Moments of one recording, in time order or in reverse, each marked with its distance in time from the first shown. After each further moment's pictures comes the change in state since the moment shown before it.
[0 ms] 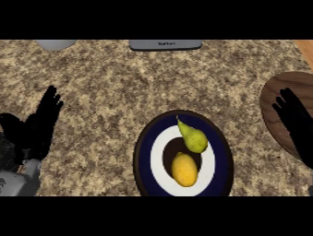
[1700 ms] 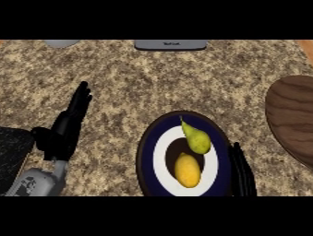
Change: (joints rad) left arm -0.043 -0.112 -0.093 -0.037 -0.119 -0.061 -0.096; right arm 0.411 0.357 0.729 -0.528 1.540 -0.522 0.495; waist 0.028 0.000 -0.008
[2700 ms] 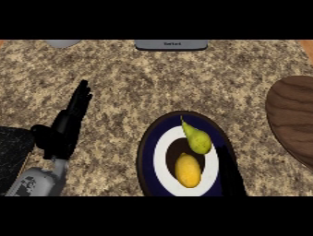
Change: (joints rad) left arm 0.001 -0.025 0.032 -0.014 -0.039 -0.026 0.035; right arm -0.100 -0.076 0.042 0.018 -0.133 0.142 0.276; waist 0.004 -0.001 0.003
